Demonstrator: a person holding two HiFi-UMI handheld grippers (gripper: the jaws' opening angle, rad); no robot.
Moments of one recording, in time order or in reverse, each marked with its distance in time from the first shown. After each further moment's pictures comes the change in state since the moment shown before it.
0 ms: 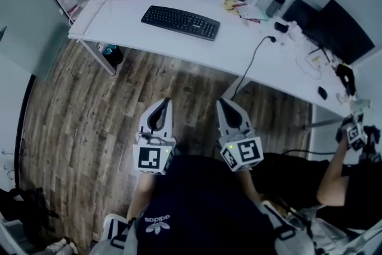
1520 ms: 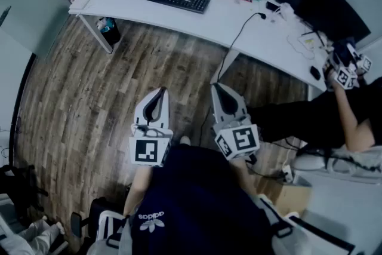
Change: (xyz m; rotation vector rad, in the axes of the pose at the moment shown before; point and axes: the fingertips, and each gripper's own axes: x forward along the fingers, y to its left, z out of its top) left arm -0.094 -0.117 -0.002 0.051 -0.027 0.063; right arm -0.129 0.006 -0.002 -0.004 -0.027 0.050
